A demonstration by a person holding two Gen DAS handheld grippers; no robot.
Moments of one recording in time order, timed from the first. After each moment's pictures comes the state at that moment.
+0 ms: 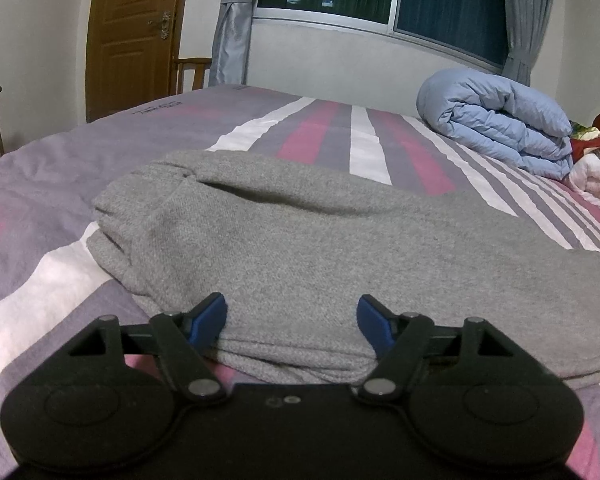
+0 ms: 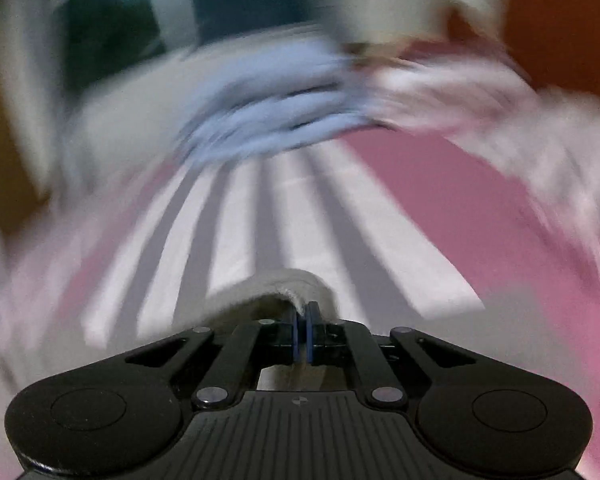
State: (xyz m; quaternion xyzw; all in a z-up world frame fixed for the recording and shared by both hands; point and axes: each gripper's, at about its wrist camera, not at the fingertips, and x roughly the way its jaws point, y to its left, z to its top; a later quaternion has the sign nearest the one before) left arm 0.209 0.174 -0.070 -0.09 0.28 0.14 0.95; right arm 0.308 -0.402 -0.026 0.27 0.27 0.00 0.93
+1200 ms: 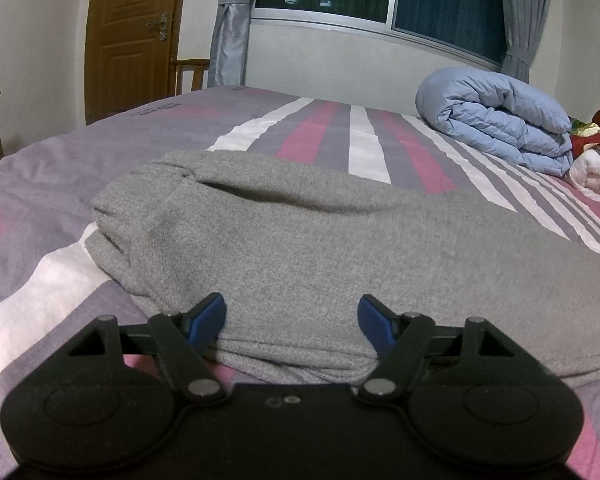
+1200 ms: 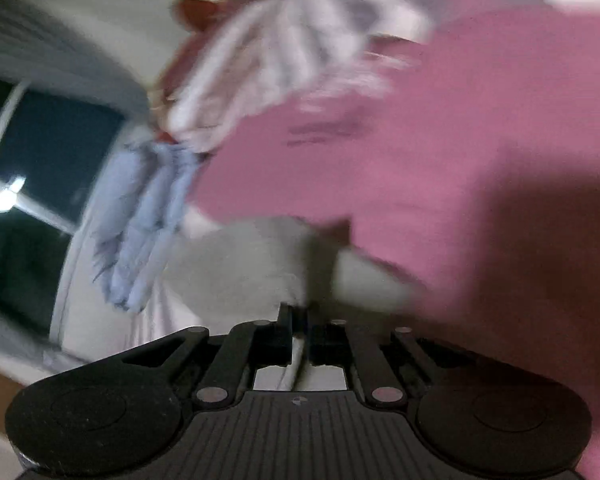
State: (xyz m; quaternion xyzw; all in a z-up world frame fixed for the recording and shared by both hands) left arm 0.209 0.173 -0.072 -0.09 0.28 0.14 0.95; right arm 0.291 -0.535 -0.143 0.51 0.27 -0.06 0.82
